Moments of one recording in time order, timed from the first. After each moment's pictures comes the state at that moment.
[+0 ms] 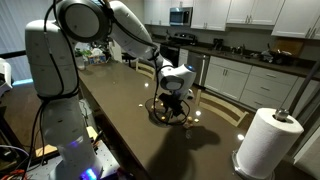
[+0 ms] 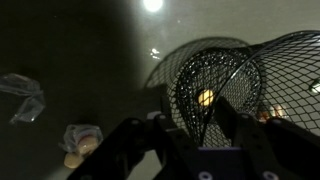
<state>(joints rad) -0.15 0.14 -0.12 -2.29 0.37 2.28 -0.65</state>
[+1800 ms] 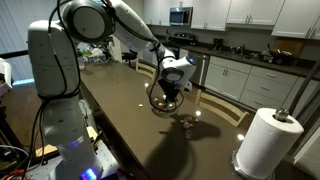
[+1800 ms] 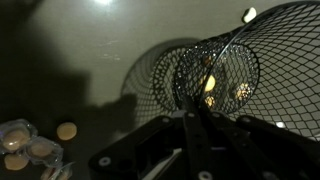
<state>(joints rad) -0.14 0.16 -0.04 -2.16 0.56 2.18 -0.36</state>
